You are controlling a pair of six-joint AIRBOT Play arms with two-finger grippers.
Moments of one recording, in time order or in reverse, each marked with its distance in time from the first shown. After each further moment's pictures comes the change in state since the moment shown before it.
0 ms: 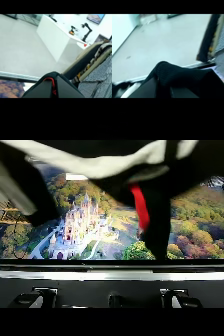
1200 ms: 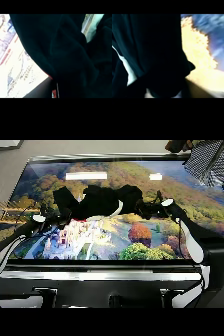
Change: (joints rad) left arm -0.014 -0.708 -0.718 -0.507 0.288 0.103; right arm 0.230 -1.111 -0.537 0.820 -0.391 -0.258
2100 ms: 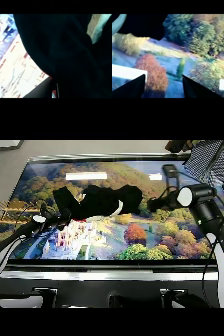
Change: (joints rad) left arm 0.003 -0.006 -0.004 0.008 0.016 -0.001; right arm 0.121 0.576 0.001 -1.000 0.349 0.219
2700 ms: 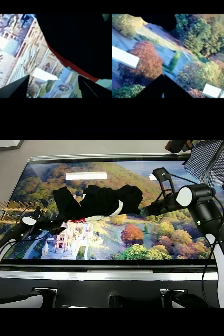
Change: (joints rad) left arm 0.098 0.093 -0.056 0.138 -0.190 0.000; right arm 0.055 0.011 0.000 0.089 0.081 -0.330
